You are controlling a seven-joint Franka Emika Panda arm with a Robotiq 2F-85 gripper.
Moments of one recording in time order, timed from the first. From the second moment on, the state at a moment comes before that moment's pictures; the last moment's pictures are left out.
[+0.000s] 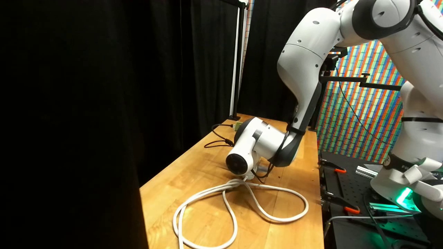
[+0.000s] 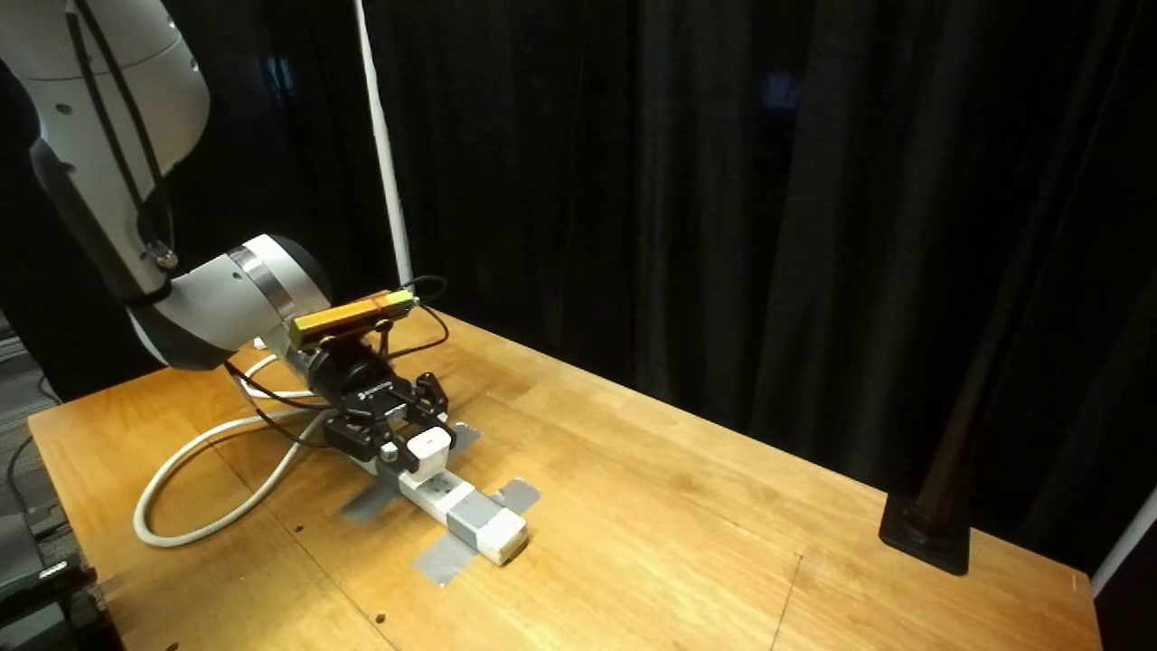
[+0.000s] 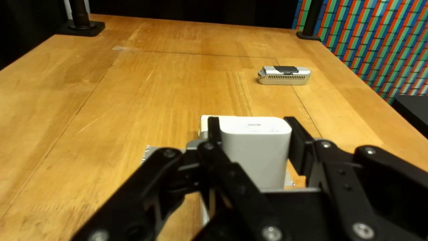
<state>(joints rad) 0.23 0.76 0.19 -1.98 -1.23 1.54 -0.39</state>
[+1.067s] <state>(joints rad) 0.21 0.84 0.19 -1.89 -1.20 1.49 -0.35</state>
